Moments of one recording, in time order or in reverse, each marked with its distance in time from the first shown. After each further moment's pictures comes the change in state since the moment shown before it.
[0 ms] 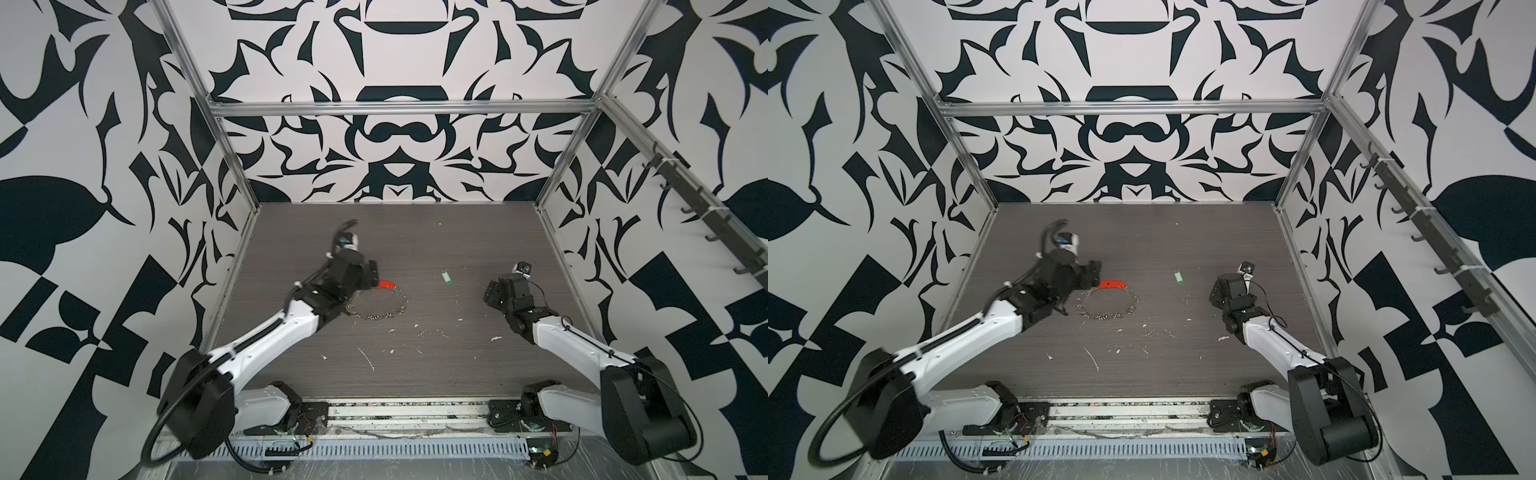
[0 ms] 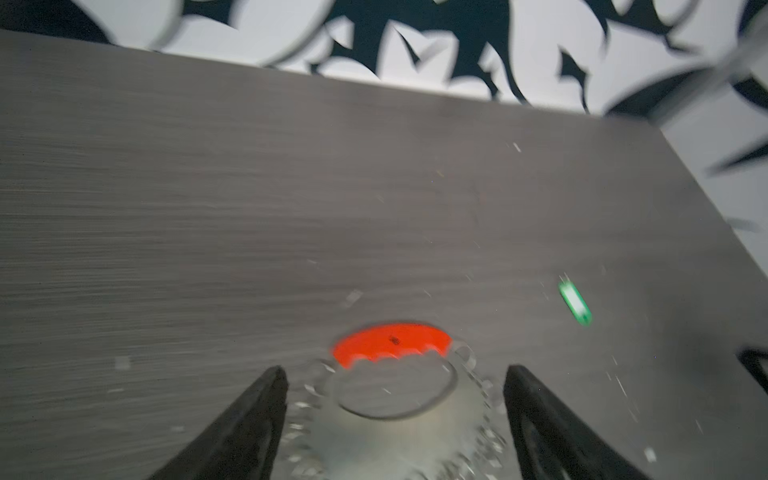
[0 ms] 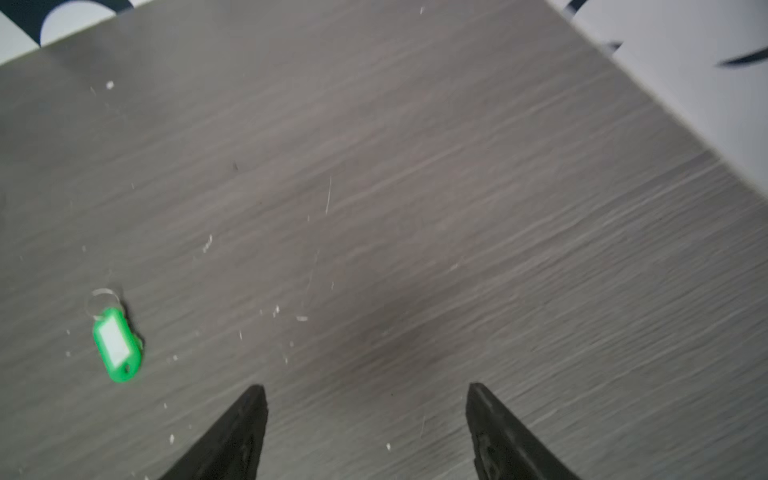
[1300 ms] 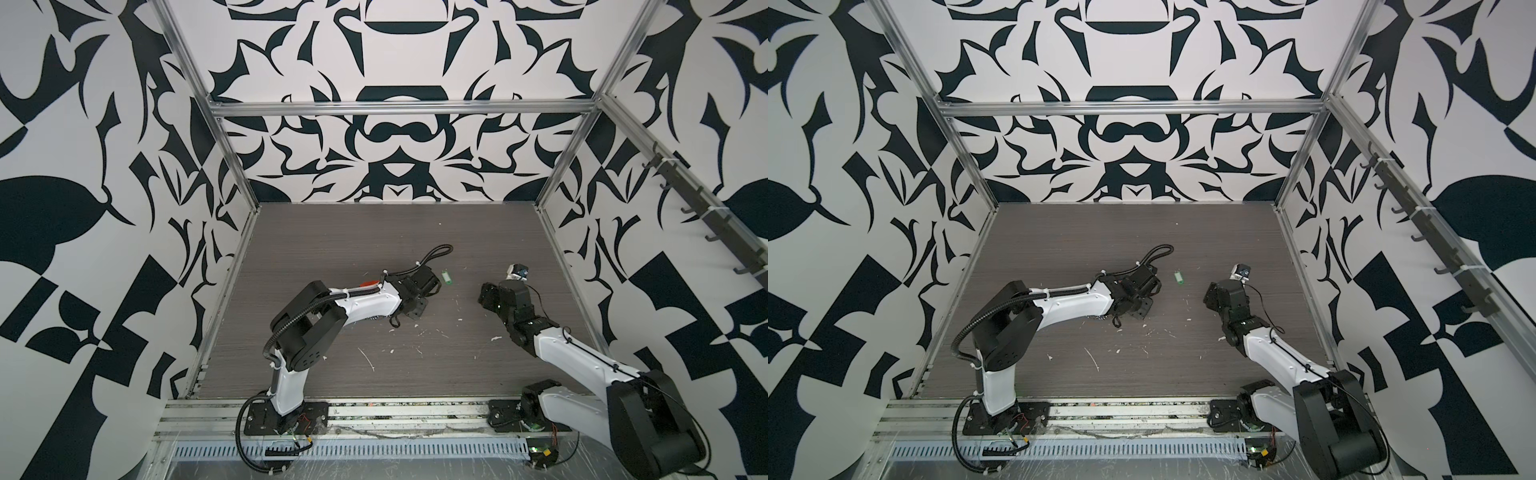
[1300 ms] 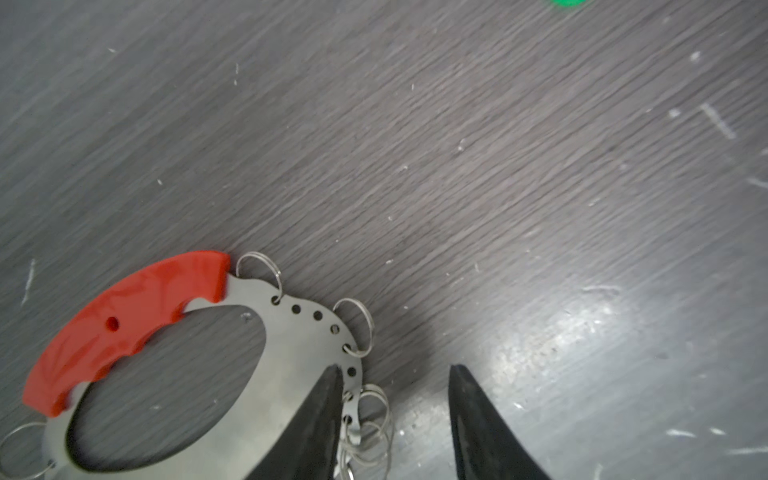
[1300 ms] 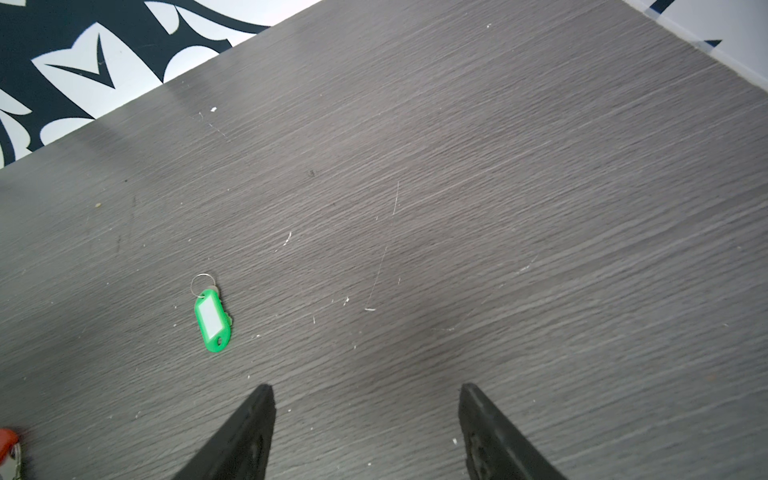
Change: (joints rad) left arm -0.202 0.605 0.400 -0.297 0.073 0.163; right arm 0.034 -0.073 -0.055 0.114 -0.064 0.021
